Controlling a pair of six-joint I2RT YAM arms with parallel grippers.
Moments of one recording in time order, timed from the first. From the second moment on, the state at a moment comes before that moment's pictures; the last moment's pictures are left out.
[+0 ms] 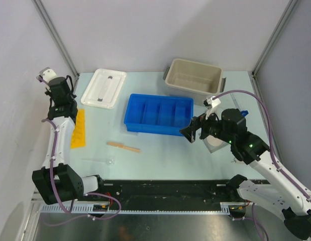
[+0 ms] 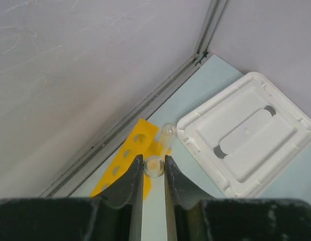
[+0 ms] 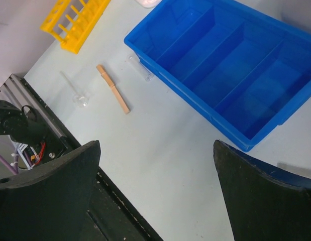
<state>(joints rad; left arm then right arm) 0.20 1.24 1.15 -0.27 -0.45 -0.27 0.64 0.83 0.91 -0.40 -0.21 0.27</state>
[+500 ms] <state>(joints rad) 0.24 1.35 1.11 -0.19 -0.46 -0.27 0.61 0.84 0.91 -0.38 -0.27 0.27</state>
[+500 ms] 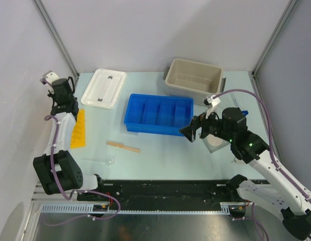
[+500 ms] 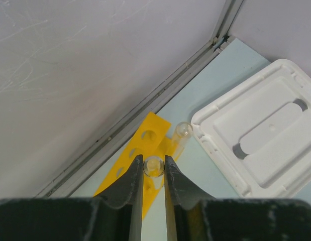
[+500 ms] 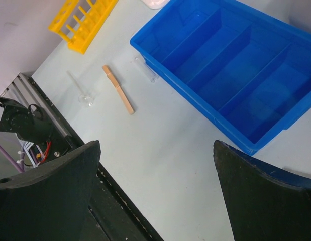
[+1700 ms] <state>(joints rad) 0.25 1.47 1.11 -0.14 -0.44 -0.27 0.57 0.86 0.91 -0.38 -0.28 0.25</state>
